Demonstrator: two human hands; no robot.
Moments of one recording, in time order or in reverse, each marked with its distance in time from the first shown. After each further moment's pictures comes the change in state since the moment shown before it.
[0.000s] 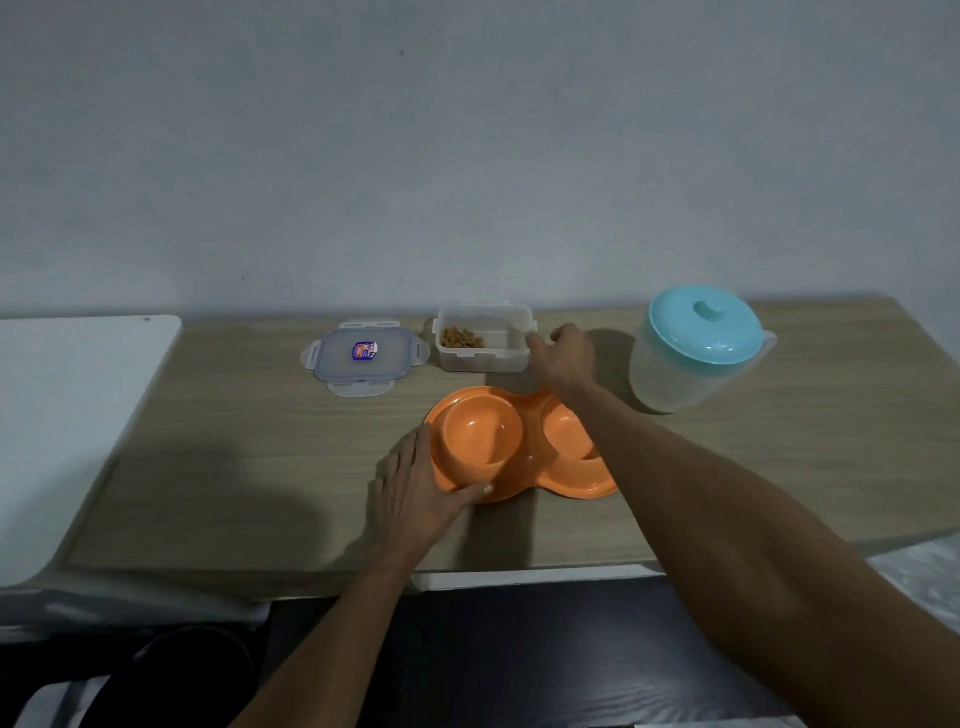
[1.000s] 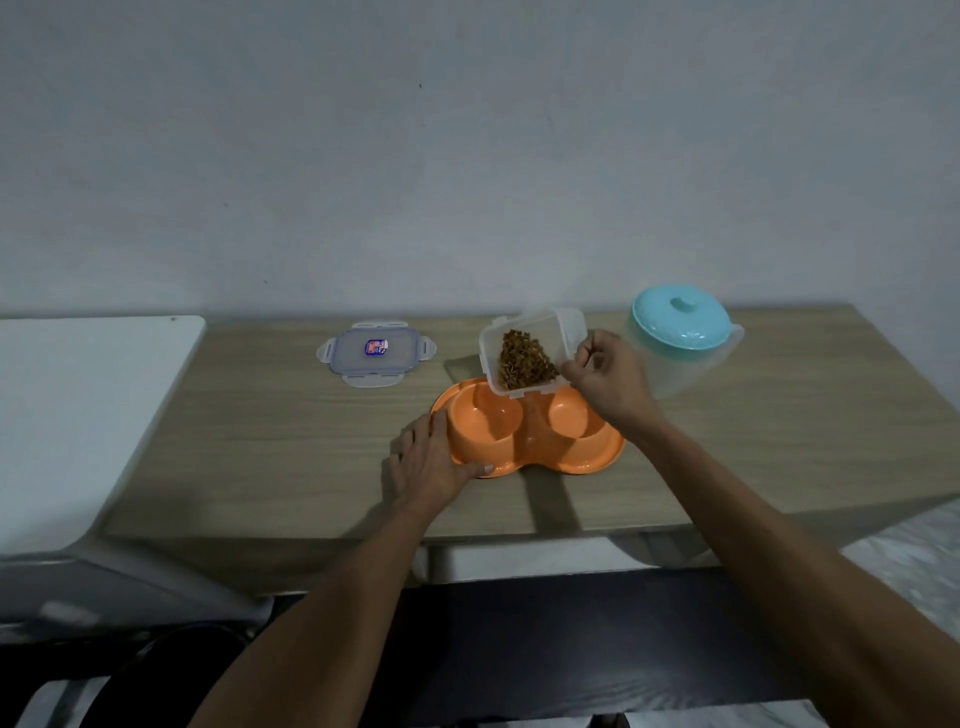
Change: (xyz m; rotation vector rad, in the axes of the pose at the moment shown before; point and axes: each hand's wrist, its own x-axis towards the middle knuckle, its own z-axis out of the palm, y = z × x) left_hand -0.002 0.013 -0.009 0.122 -0.036 0.026; right_hand -0.089 0.024 -0.081 0.140 -0.030 -0.341
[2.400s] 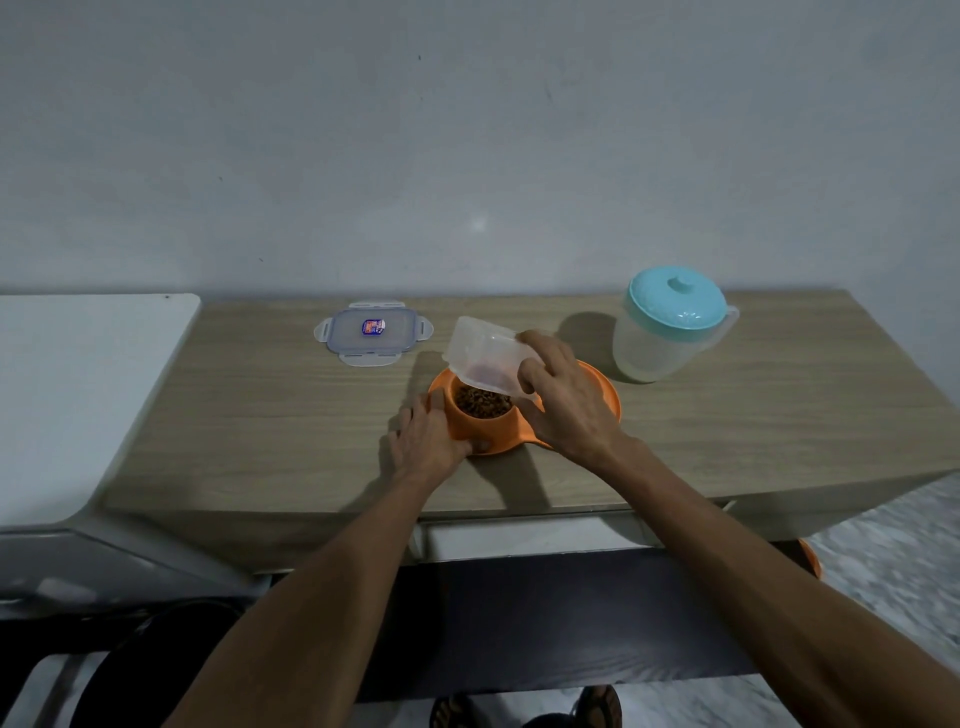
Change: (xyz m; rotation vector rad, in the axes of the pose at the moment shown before) left_hand 0.006 0.002 0.003 -0.034 -0.029 -0.057; right_hand -0.052 -0.006 0.028 -0.559 -0.094 -0.800
